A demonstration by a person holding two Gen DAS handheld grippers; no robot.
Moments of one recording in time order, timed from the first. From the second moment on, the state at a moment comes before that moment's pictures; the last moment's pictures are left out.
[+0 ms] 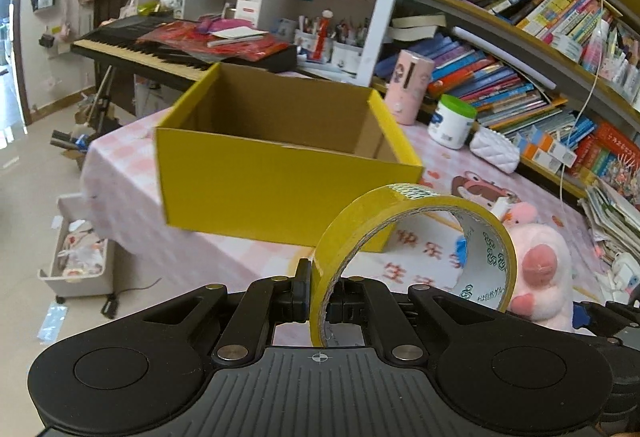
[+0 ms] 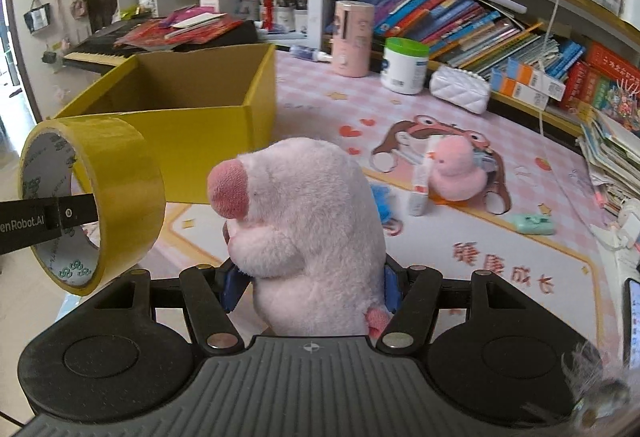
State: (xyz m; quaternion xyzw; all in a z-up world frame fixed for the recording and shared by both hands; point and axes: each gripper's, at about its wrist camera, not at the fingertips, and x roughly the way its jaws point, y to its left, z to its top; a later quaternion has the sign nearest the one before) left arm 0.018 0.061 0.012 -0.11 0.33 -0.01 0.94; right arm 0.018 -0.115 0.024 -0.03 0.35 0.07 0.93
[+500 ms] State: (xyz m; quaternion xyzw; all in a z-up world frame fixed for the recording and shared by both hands) left arm -0.011 0.119 0.012 -0.11 0.32 0.00 0.94; right arm -0.010 -0.053 0.024 -0.03 0.35 0.08 0.93
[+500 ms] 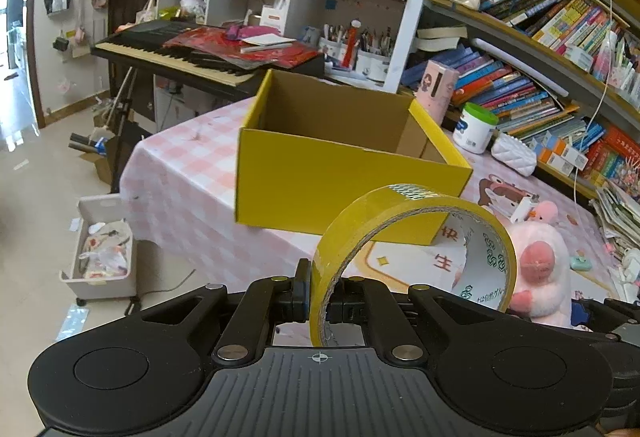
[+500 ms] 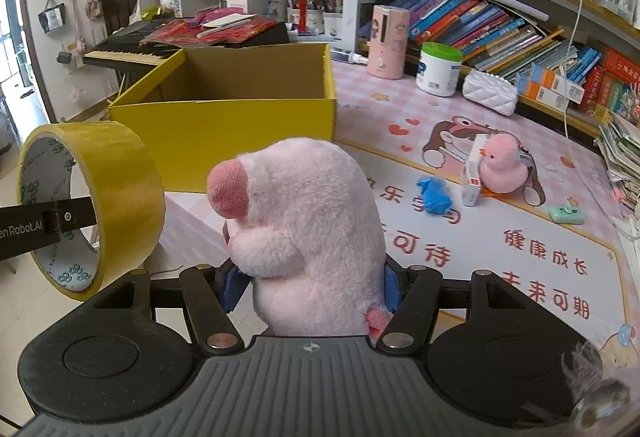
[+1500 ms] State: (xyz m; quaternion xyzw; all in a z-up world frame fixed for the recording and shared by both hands) left arm -0.036 0.154 0.008 -0.11 0.33 -0.01 0.94; right arm -0.043 -0.013 0.021 -0.04 0.36 0.09 0.93
